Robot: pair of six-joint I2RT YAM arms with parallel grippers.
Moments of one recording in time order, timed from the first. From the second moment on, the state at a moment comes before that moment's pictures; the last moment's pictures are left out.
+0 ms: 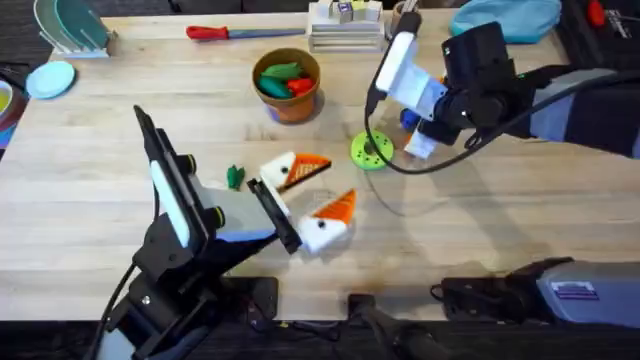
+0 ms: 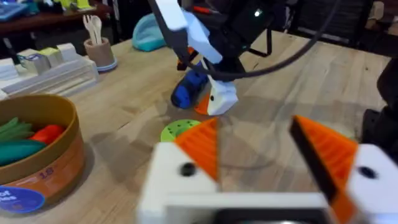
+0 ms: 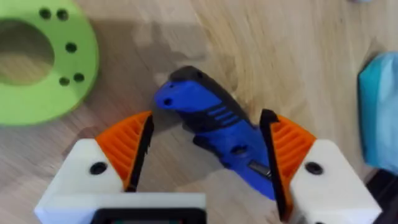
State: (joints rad) left arm -0.63 0.01 0.01 -0.06 0.35 -0.04; right arm 0.32 1.53 0.82 -0.30 0.18 -0.82
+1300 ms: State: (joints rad) left arm -0.56 0.77 0.96 -1.24 -0.37 -0.34; right arm 0.33 1.45 0.87 -0.19 0.16 -0.52
